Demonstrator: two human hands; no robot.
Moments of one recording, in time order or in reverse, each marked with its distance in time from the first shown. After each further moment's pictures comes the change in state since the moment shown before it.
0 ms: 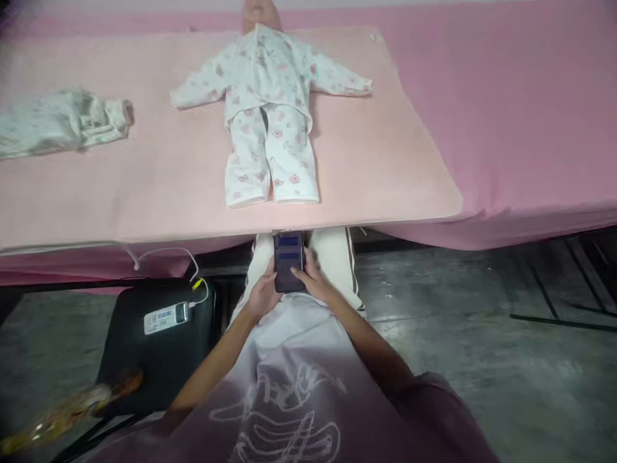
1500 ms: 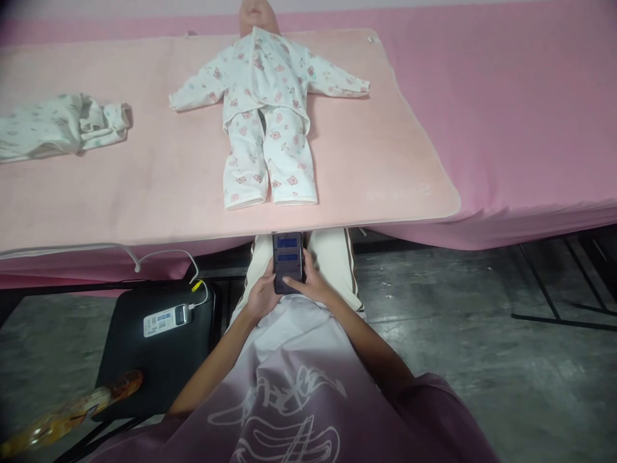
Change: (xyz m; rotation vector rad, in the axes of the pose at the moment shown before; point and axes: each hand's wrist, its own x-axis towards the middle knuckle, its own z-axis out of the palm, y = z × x) left_hand 0.001 -0.003 -0.009 0.005 -0.002 -0.003; right_hand -0.008 -0.013 0.003 0.096 -0.066 0.013
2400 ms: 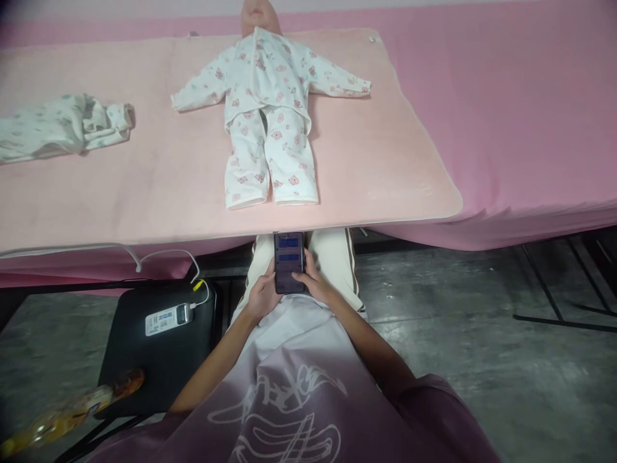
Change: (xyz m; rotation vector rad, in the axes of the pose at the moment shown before) left_hand 0.000 0.000 -0.001 -0.044 0.024 -0.030; right_hand -0.002 -0.010 -0.002 0.094 0.013 0.051
